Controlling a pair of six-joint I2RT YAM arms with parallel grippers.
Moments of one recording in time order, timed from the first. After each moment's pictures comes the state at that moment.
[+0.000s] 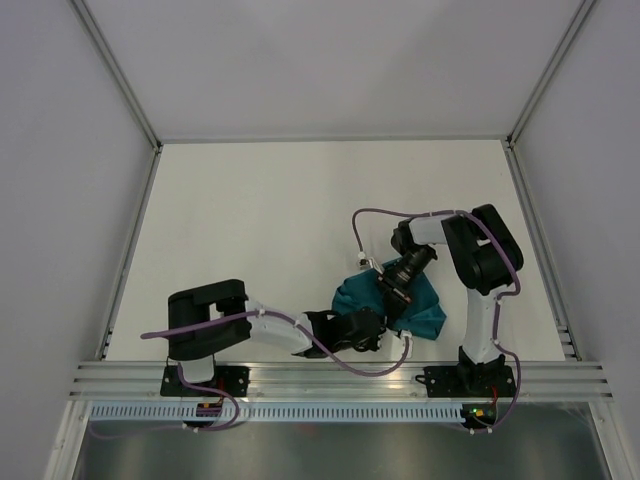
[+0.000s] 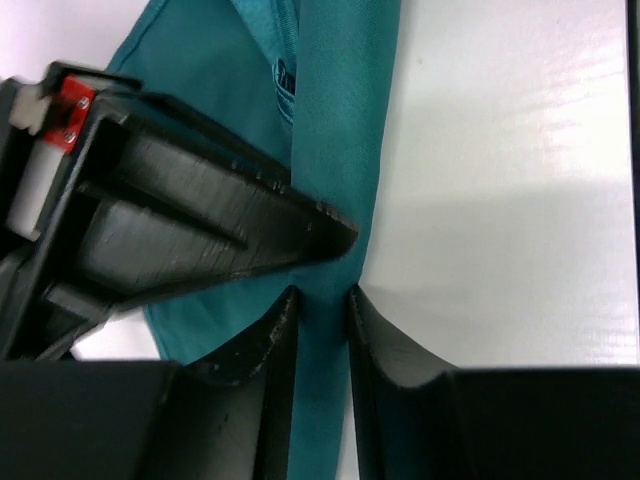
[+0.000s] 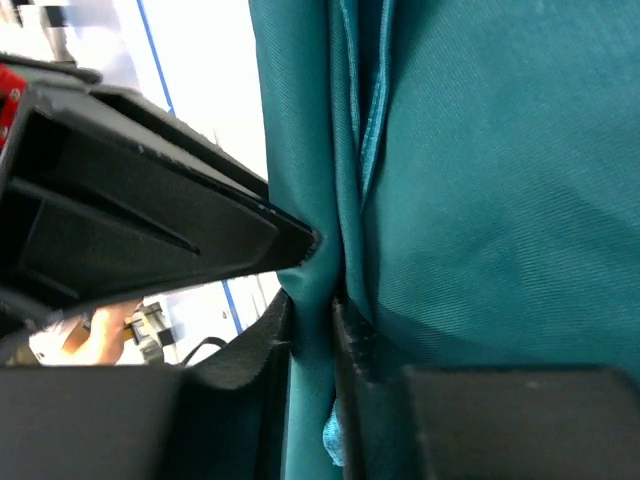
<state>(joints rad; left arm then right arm) -1.38 1.79 0.77 0.38 -0.20 0.64 0.37 2.05 1.08 -1.14 -0.86 -0.88</state>
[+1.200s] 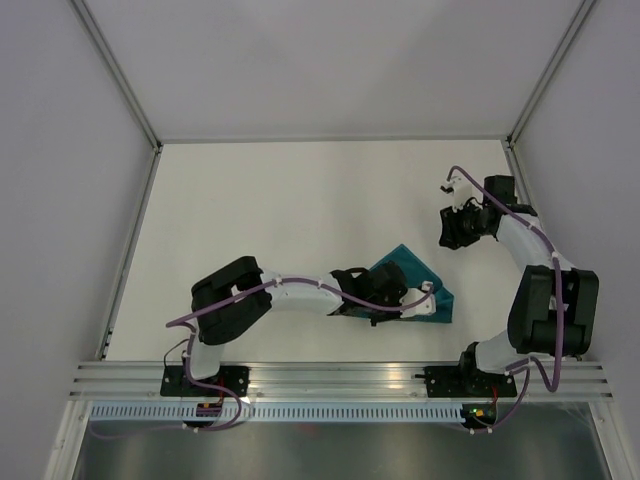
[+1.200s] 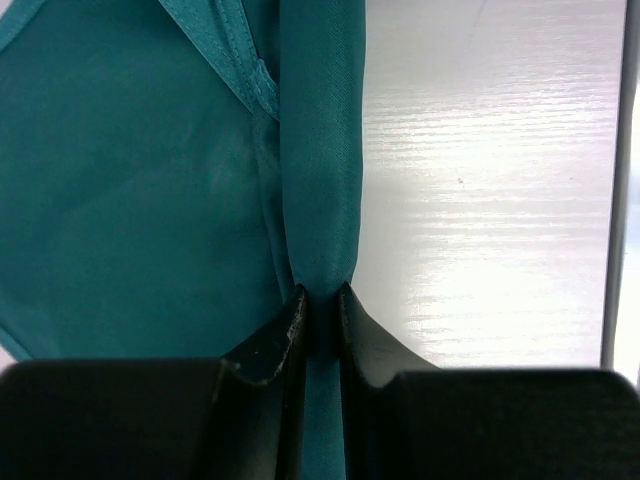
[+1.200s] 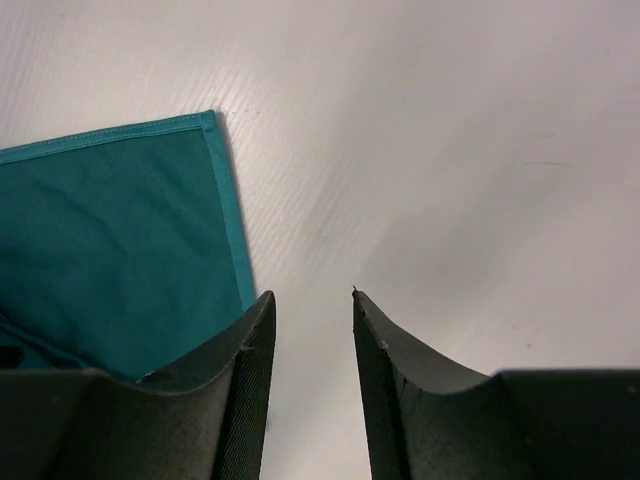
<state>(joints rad) -1.21 1.95 1.20 -0.08 0.16 0.39 -0.11 1.54 1.01 -0.58 -0.46 -0.50</state>
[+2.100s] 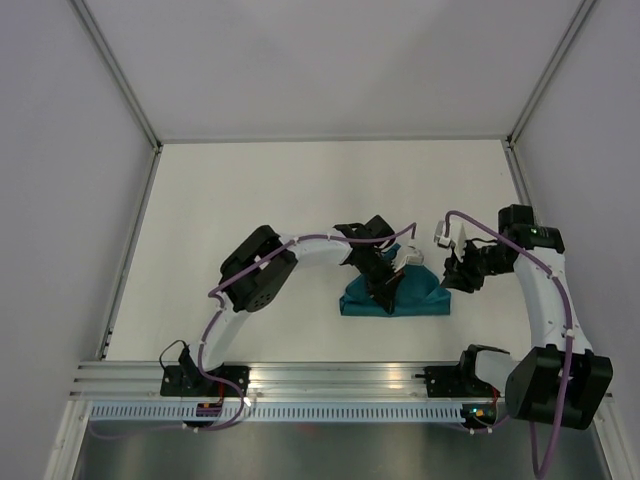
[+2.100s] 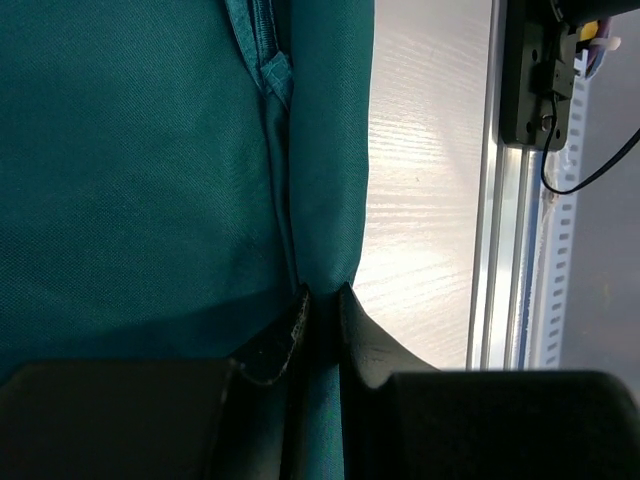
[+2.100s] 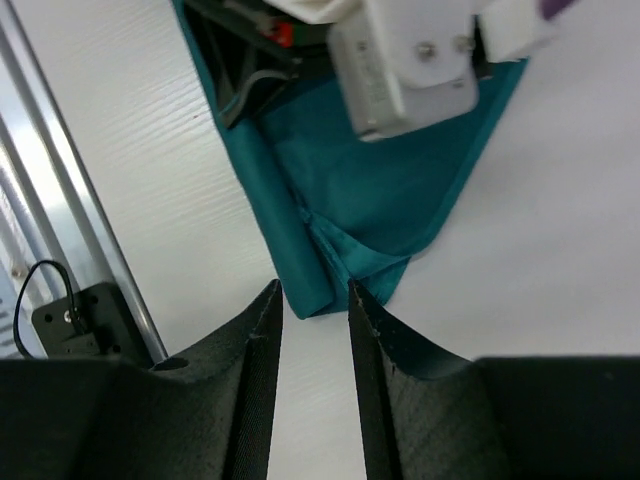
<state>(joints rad) -0.93 2.25 1.57 -0.46 0.84 0.19 -0.18 1.14 0.97 -1.20 -0.76 -1.23</state>
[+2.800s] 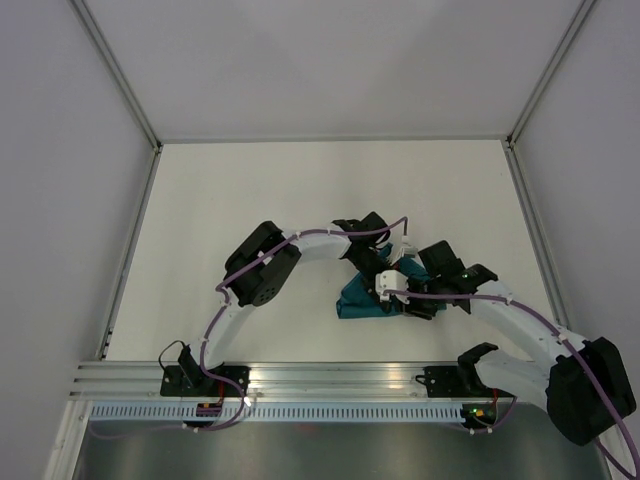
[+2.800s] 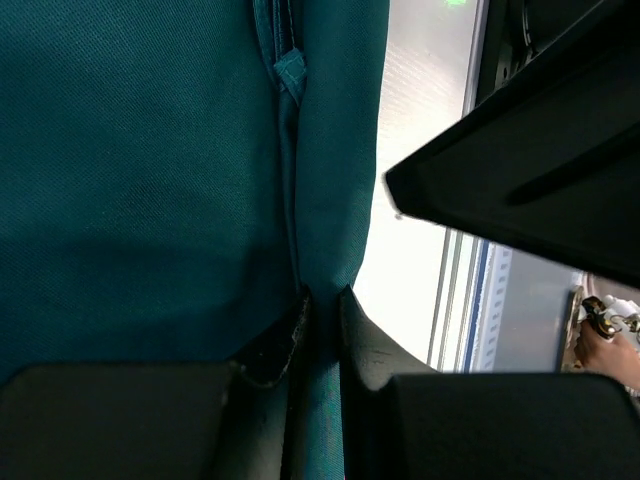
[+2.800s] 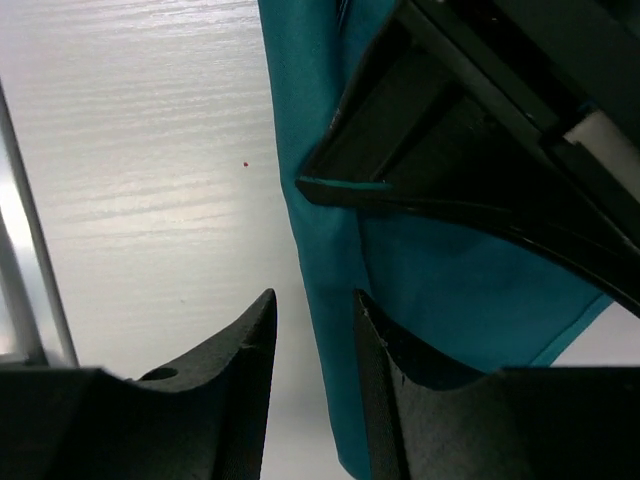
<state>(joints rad) -0.88 2.32 1.63 -0.53 0.94 0.10 0.44 1.07 0.60 -0.71 -0.46 -0.97</state>
